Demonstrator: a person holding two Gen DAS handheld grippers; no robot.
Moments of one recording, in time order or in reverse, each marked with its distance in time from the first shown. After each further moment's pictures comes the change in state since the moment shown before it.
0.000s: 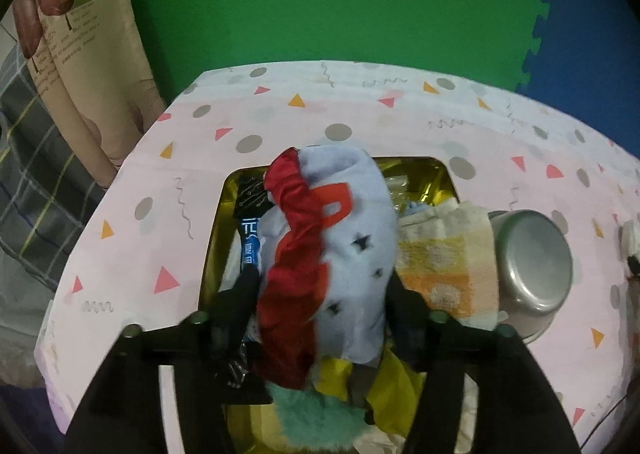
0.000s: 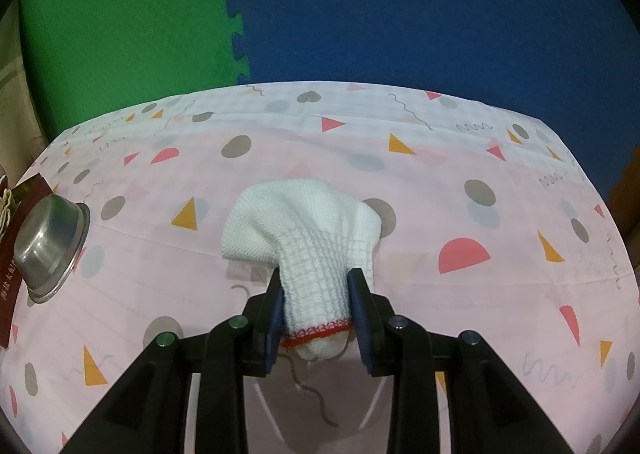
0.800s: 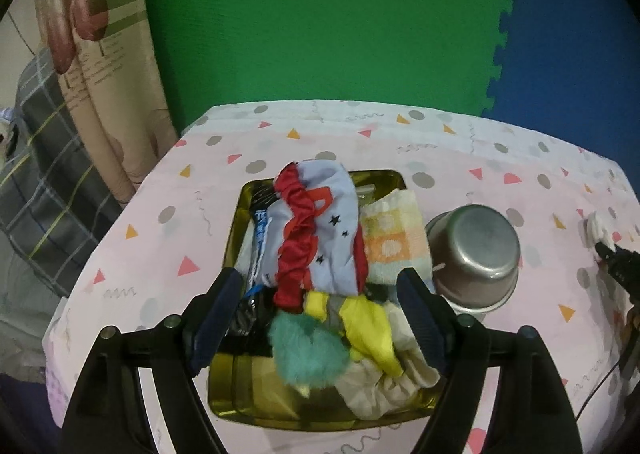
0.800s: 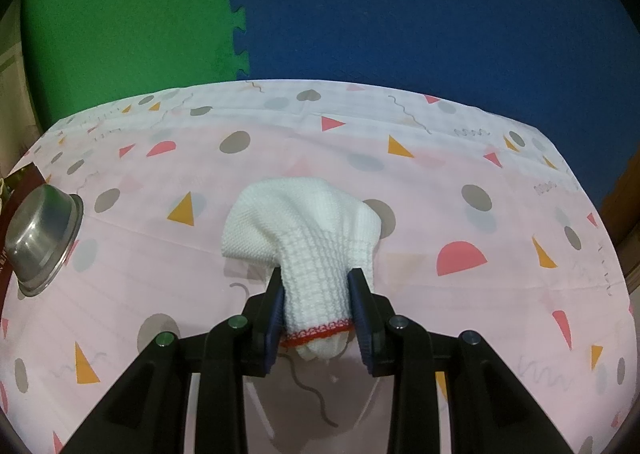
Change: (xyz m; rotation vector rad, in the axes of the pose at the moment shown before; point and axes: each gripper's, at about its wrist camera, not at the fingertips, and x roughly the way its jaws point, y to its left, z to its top) left arm -0.071 -0.006 -0.038 0.010 -0.141 0.004; right arm 0.000 0.006 0.002 -0.039 0.004 -0.042
